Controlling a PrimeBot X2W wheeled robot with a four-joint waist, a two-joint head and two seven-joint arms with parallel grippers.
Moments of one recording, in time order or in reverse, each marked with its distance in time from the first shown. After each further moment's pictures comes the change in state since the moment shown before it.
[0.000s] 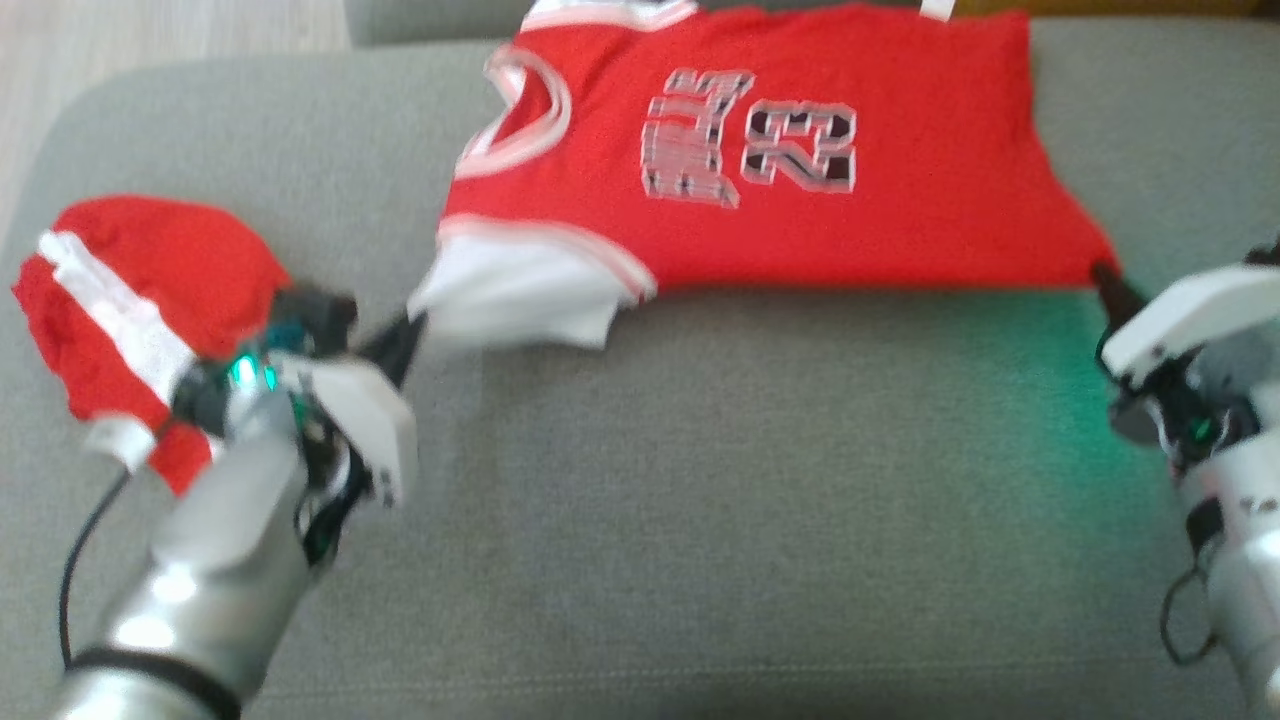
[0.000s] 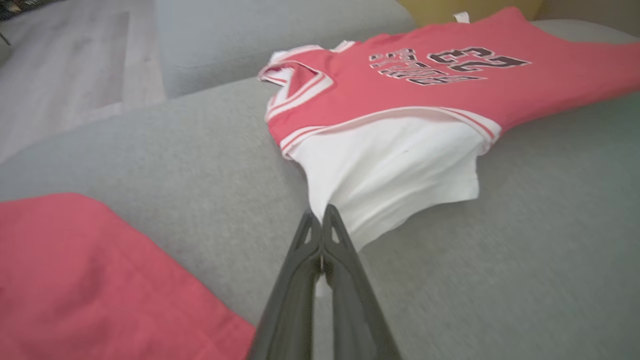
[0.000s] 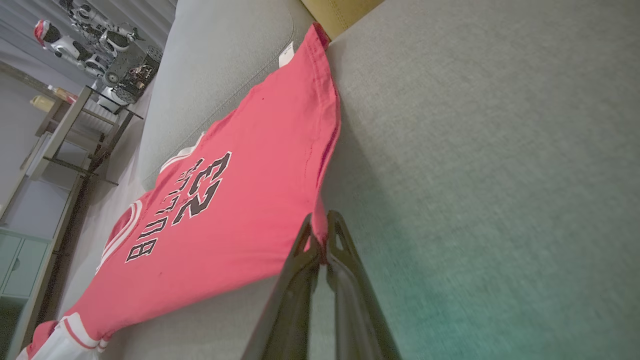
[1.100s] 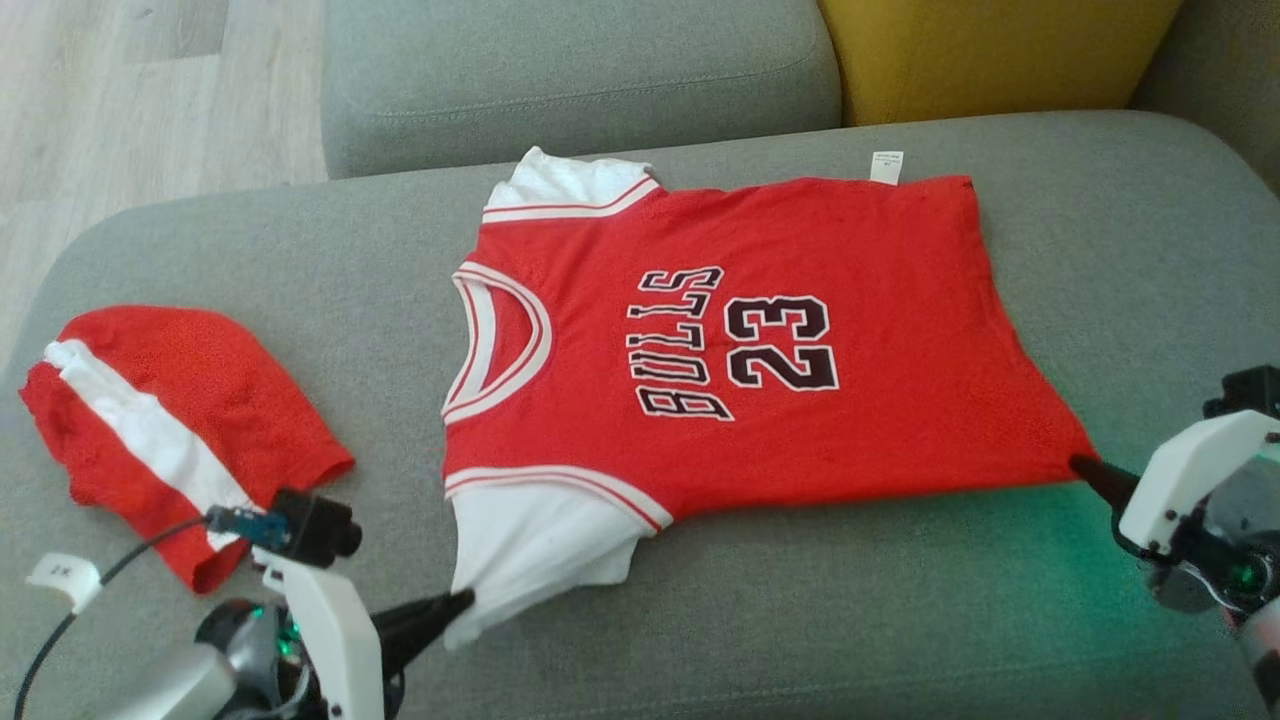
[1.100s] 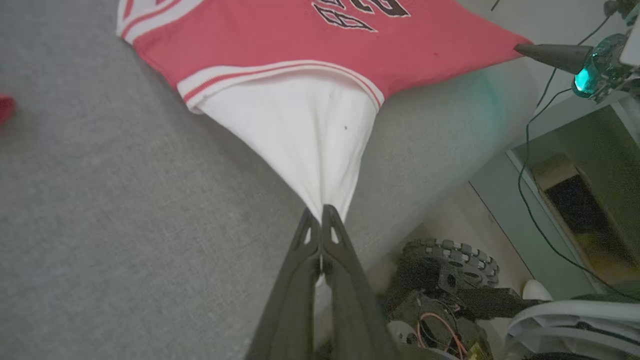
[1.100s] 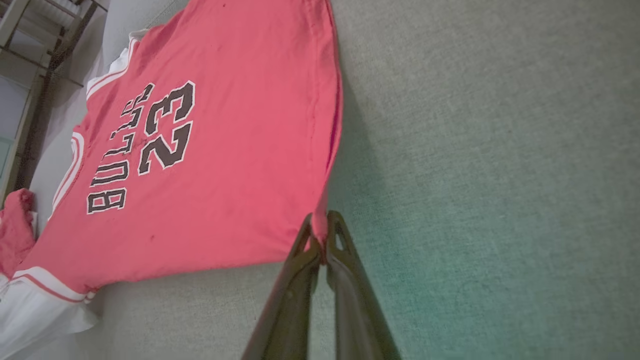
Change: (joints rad) left arm 0.462 0.405 -0.167 -0.766 -0.588 0.002 0.446; right arm 0.338 -0.176 0.237 -0.276 0.130 0.000 0.273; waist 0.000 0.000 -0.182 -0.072
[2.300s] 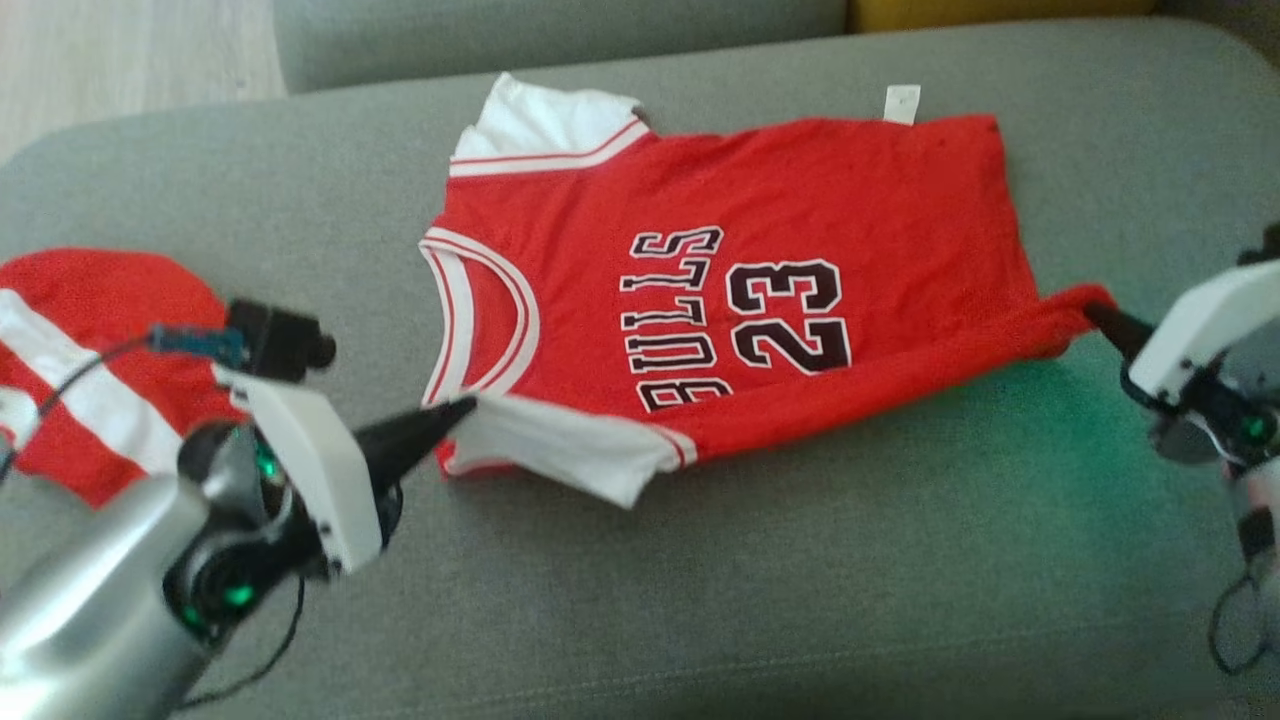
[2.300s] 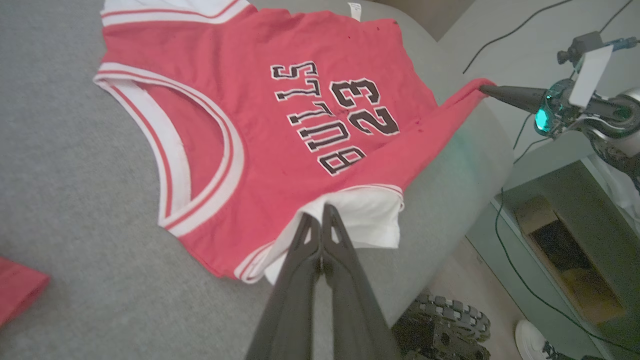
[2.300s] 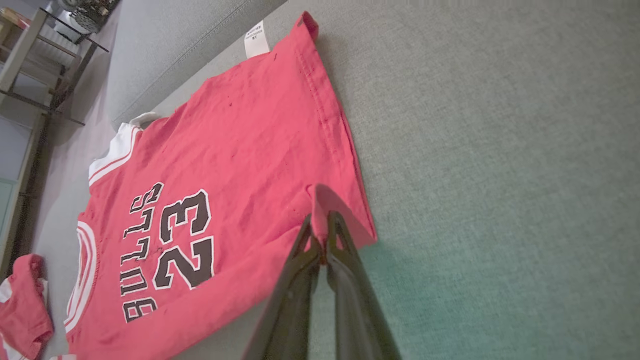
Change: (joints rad) left arm -0.191 -0.012 0.083 -0.072 -0.056 0.043 0.062; right arm -0.200 0.099 -0.225 0.047 -0.166 0.000 0.081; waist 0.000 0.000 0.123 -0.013
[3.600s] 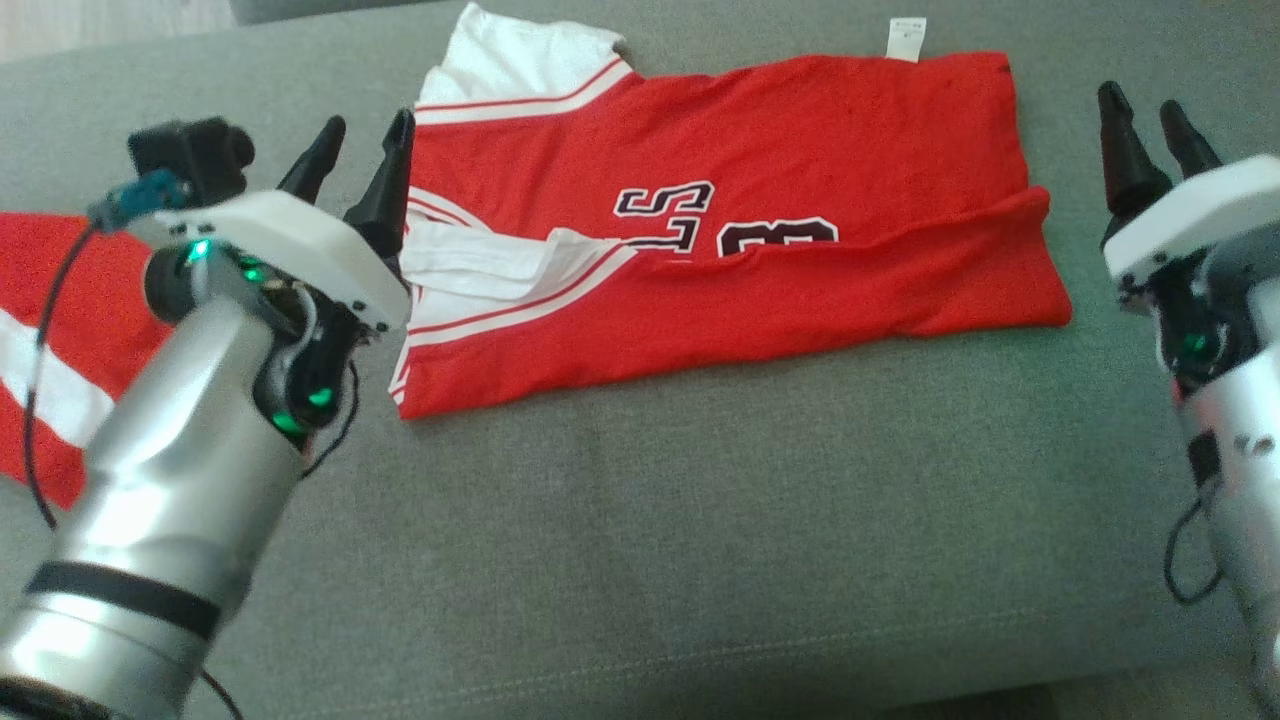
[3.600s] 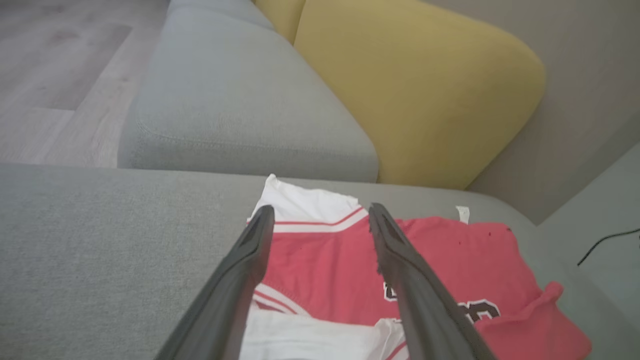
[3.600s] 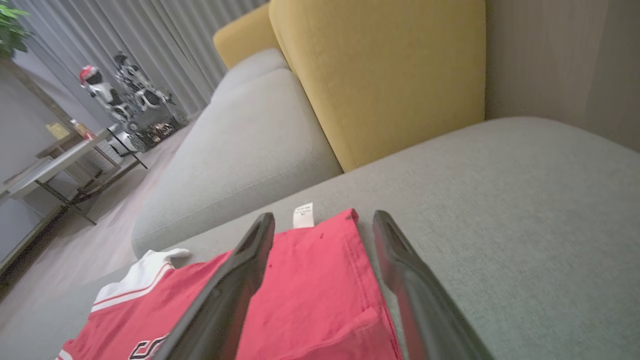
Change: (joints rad) left arm -0.349 -0.325 0.087 0.566 0.200 0.109 -0.460; right arm -0.191 0.067 0.068 0.062 -0.110 0.000 -0.536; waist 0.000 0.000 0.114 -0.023
